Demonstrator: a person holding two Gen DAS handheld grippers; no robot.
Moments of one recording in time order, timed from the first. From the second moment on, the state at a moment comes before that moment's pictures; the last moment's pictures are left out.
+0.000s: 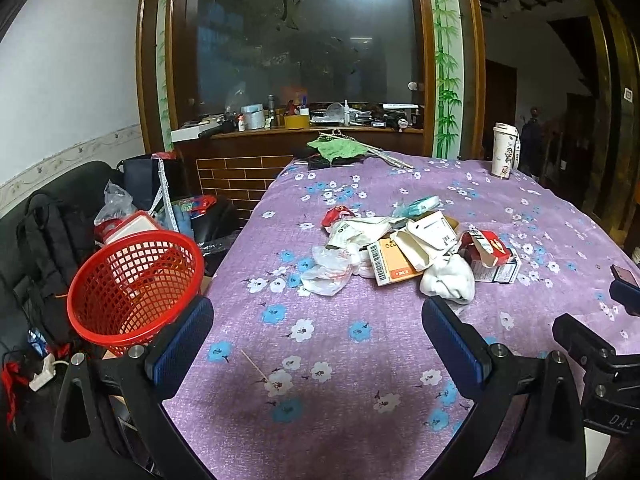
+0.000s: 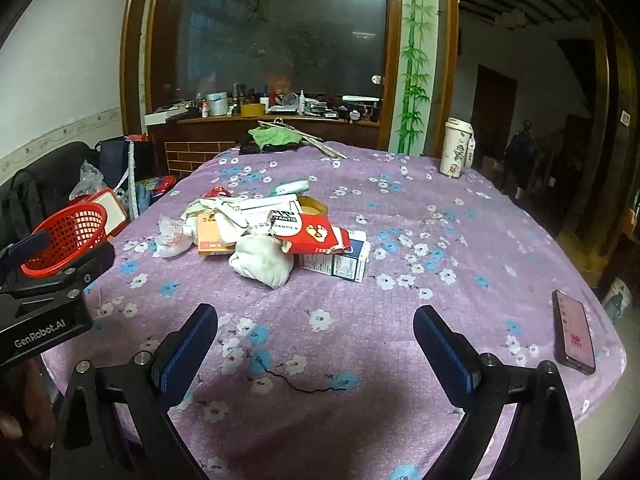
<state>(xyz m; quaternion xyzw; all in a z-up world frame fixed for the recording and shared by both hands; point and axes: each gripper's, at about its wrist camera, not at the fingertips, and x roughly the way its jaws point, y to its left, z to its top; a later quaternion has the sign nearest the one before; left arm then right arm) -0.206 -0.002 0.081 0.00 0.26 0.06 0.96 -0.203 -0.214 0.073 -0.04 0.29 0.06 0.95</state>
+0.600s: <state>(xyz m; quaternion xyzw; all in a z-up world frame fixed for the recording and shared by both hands) -0.195 -0.003 0.072 0.00 0.28 0.06 0.96 -0.192 -0.214 0.063 -0.03 0.31 0.05 0.95</state>
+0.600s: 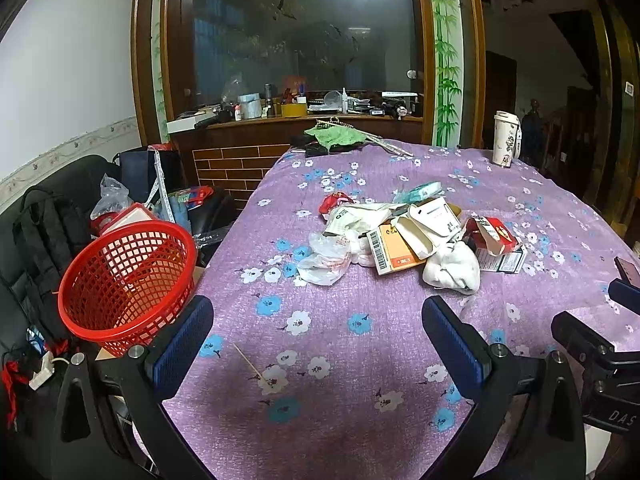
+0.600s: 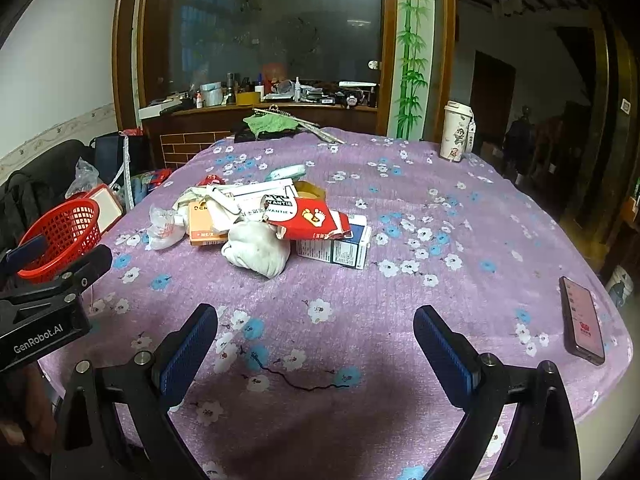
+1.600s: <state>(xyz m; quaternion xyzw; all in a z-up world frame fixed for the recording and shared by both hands) -0.194 -0.008 0.066 0.00 0.28 0.05 0.96 -0.187 -0.207 0.054 -0.05 0.33 0.07 0.94</state>
